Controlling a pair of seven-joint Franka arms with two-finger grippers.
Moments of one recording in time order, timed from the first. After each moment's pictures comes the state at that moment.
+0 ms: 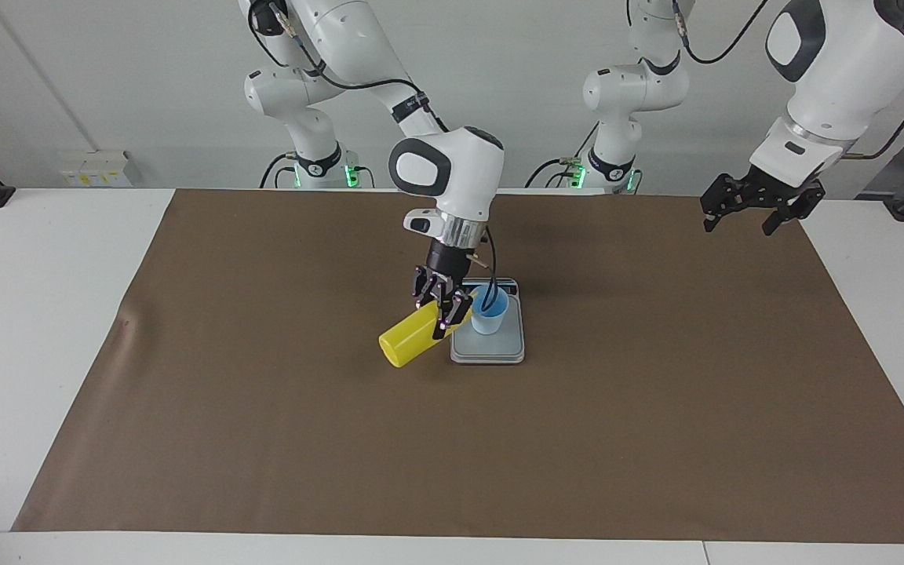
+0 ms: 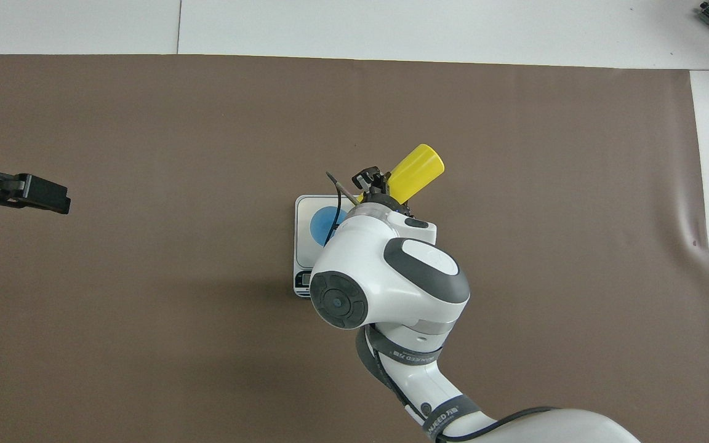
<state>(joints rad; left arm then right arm) 0.05 0.00 -0.12 -1.60 0.00 1.58 0.06 0.52 0.31 0.10 -1.84 -0.89 2.28 2.12</state>
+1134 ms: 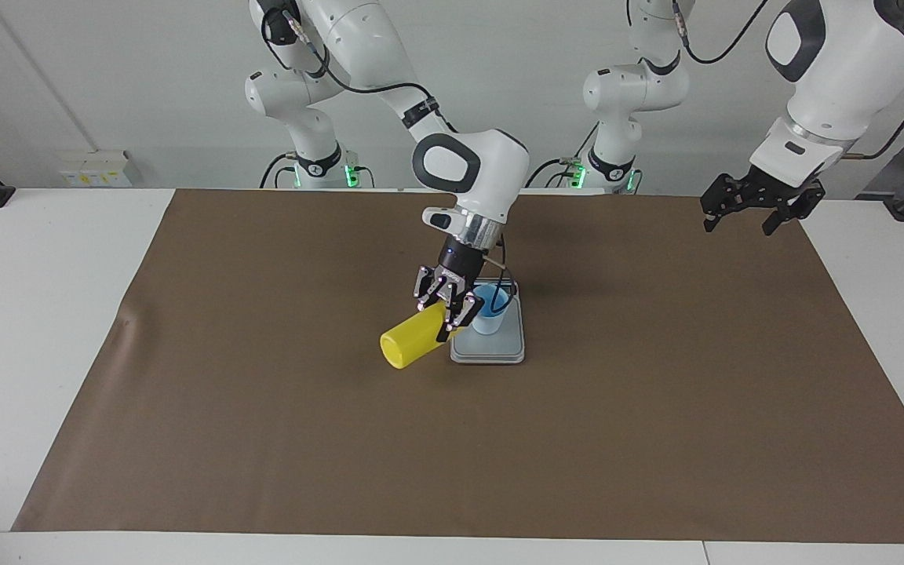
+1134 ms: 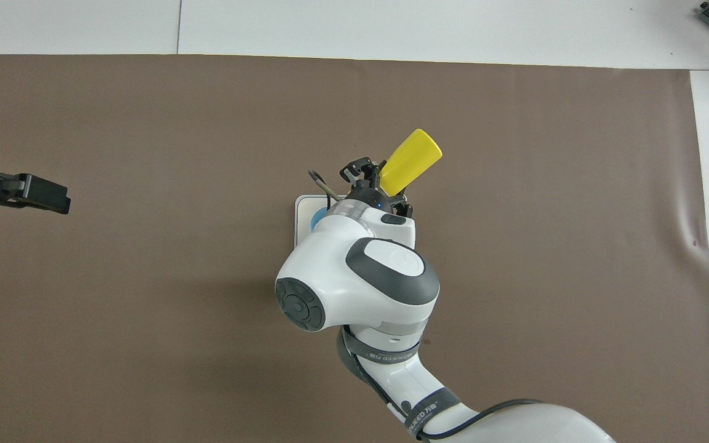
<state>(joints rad) 0.05 0.00 -0.12 -1.60 0.00 1.58 0.06 0.57 0.37 0.10 -1.73 -0.99 2.16 2.14</state>
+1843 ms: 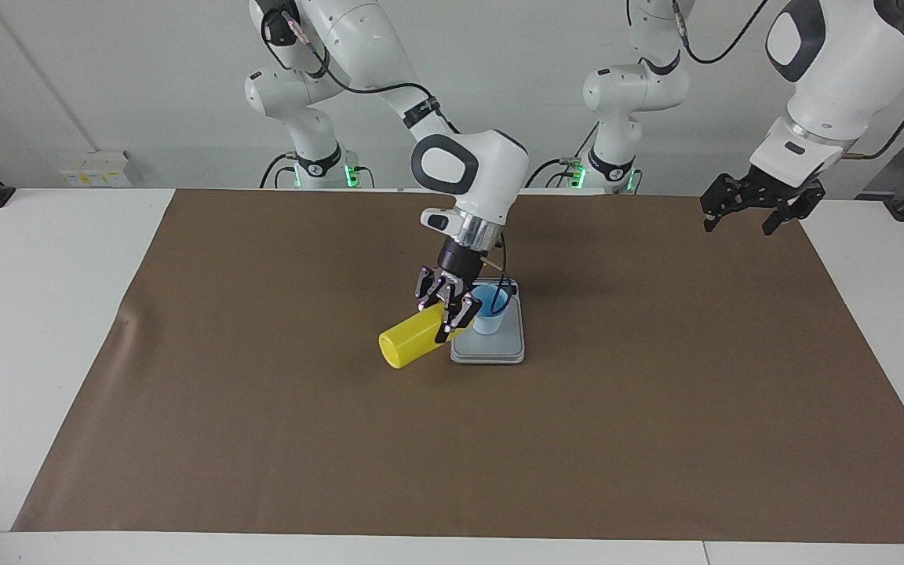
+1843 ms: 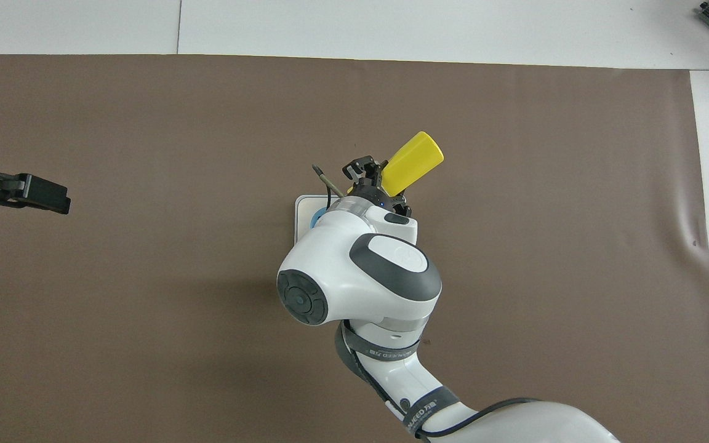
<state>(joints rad) 0.05 0.00 -0.12 -1.60 0.00 1.58 0.06 0.57 0.38 0.10 -1.72 -0.92 2.15 2.18</state>
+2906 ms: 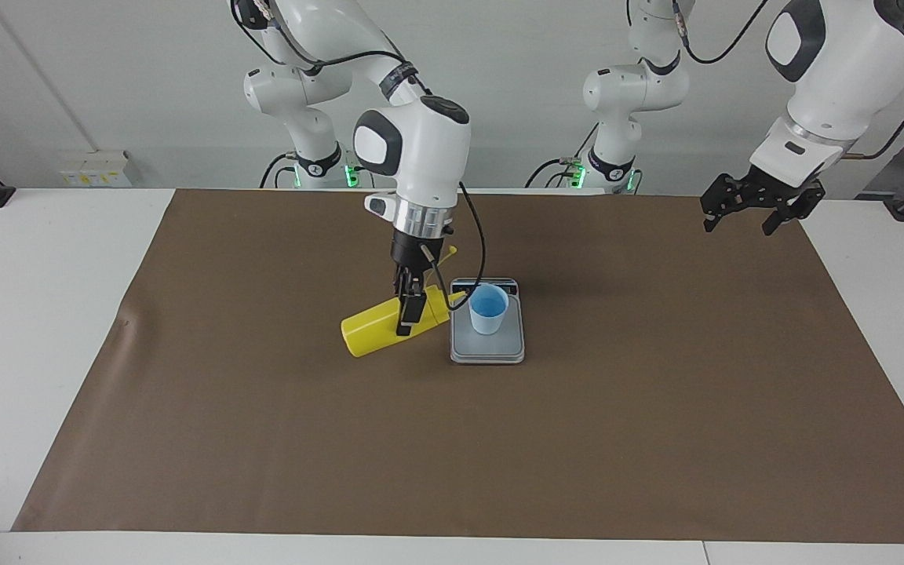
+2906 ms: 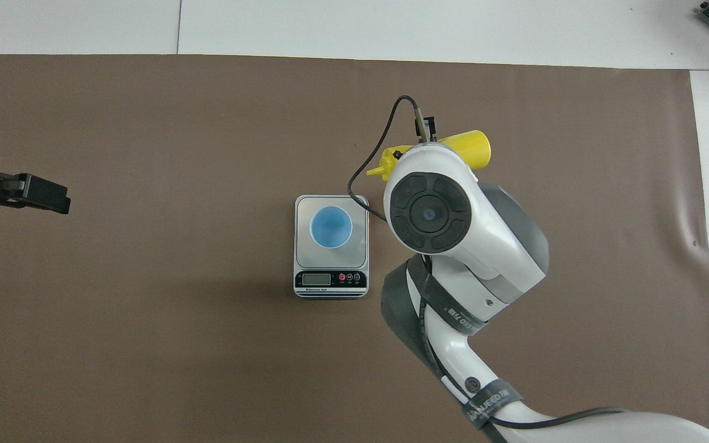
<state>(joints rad) 0.05 0.00 -0.12 -1.60 0.00 1.58 0.06 0.39 0.25 0.09 -1.69 -0.47 2.19 2.21</state>
